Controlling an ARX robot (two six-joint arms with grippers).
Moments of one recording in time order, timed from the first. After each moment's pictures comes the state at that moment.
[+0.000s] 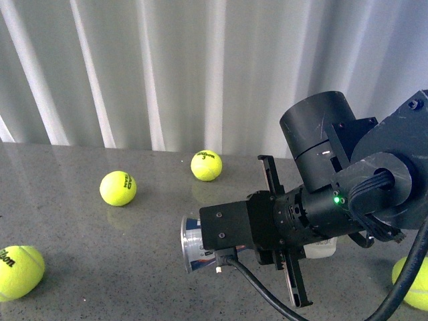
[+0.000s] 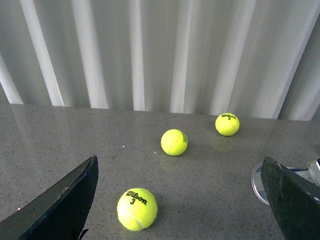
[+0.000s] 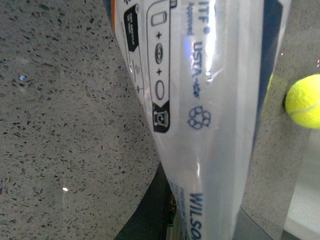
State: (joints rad) left arm 0.00 0.00 0.02 0.00 0.00 0.00; right arm 0.40 2.08 1.09 0.11 -0.21 -1.39
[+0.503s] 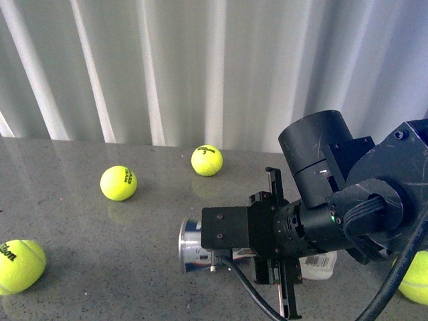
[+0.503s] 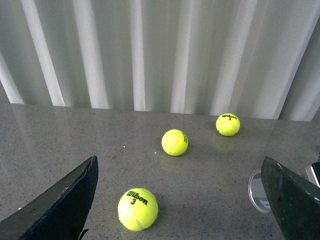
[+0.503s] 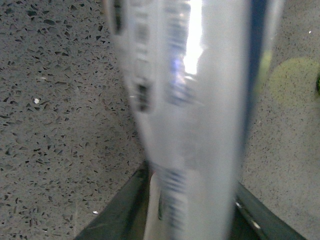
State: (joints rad) left arm 0.00 0.00 0.02 0.00 0.00 0.00; right arm 0.40 2.13 1.06 0.17 -0.21 -1.23
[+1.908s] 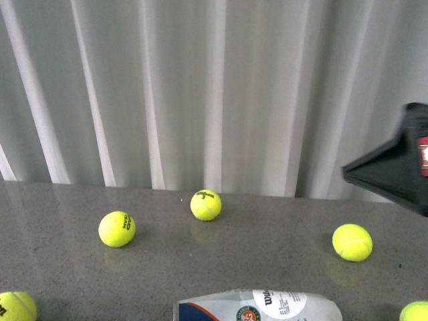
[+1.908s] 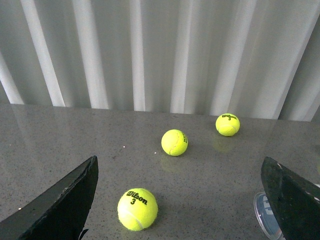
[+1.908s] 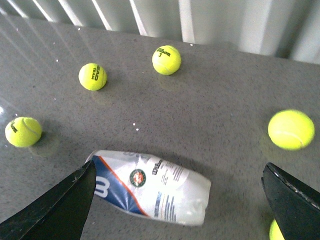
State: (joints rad) left arm 0.00 0.00 0.02 0.00 0.00 0.00; right arm 0.16 1.22 0.71 0.00 -0.31 0.06
